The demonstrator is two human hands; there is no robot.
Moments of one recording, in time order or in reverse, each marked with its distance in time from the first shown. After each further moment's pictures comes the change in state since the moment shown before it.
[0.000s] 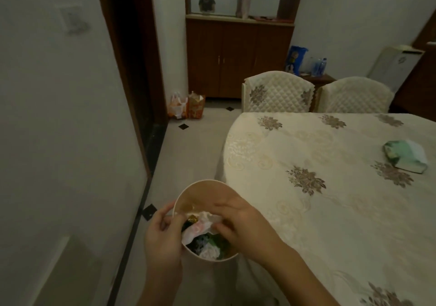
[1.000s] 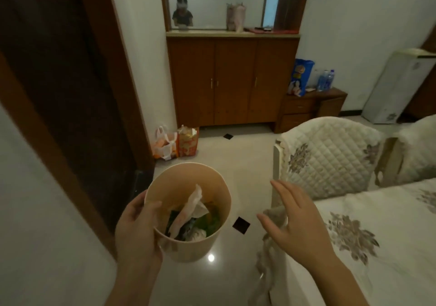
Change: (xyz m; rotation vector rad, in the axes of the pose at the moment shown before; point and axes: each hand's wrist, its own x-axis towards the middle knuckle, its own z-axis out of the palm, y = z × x) left_hand 0.557 0.110 0.227 -0.055 -0.038 0.027; right_hand 0.469 0.295 0.004 -0.216 0.354 0.403
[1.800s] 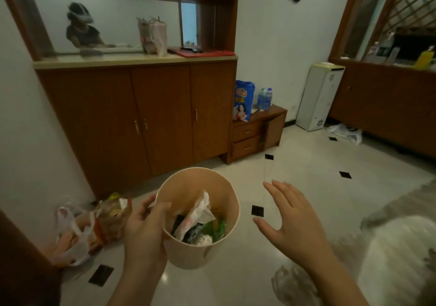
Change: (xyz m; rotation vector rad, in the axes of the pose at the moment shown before) left_hand 0.409 -0.024 0.430 0.026 -0.399 -0.143; right_hand 0.457 0.183 0.109 -0.295 0.083 0.311
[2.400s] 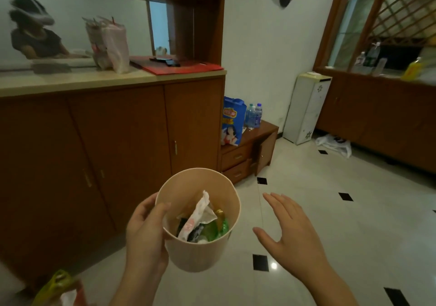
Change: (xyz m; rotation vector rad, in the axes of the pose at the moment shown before) left_hand 0.362 -0.005 0.209 0.057 -0.092 -0.055; right_hand 0.347 0.053 0.131 0.052 -0.005 0.159
